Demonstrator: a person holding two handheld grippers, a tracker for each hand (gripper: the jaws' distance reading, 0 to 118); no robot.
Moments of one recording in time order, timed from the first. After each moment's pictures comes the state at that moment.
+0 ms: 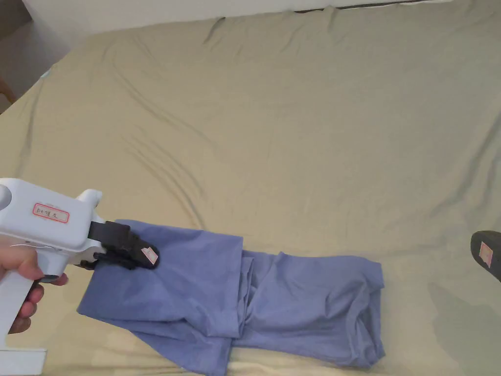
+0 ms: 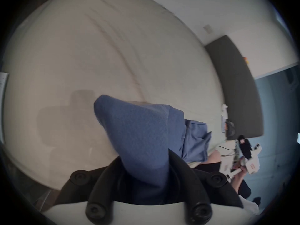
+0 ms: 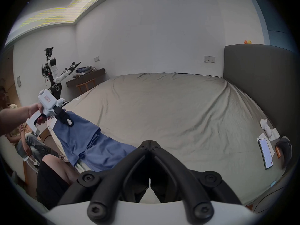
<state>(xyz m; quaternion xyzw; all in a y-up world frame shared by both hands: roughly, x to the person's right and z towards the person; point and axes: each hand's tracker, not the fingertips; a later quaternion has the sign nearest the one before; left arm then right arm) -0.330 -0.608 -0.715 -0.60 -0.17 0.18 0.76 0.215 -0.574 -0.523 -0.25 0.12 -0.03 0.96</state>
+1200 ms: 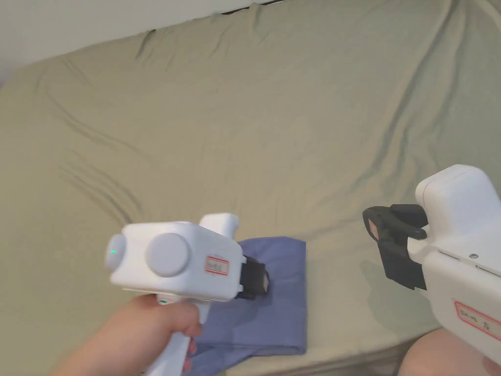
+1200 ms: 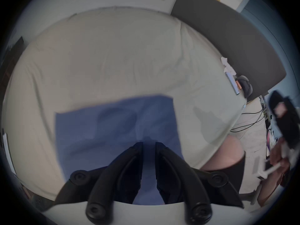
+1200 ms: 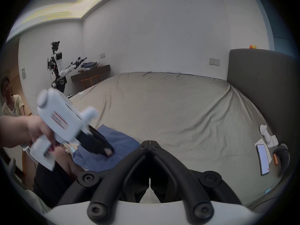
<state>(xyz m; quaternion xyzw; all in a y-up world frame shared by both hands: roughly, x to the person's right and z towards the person) -0.025 -0.664 -0.654 -0.57 -0.26 -0.03 0.78 0.233 -0.579 -0.509 -0.25 0.14 0.00 0.96</state>
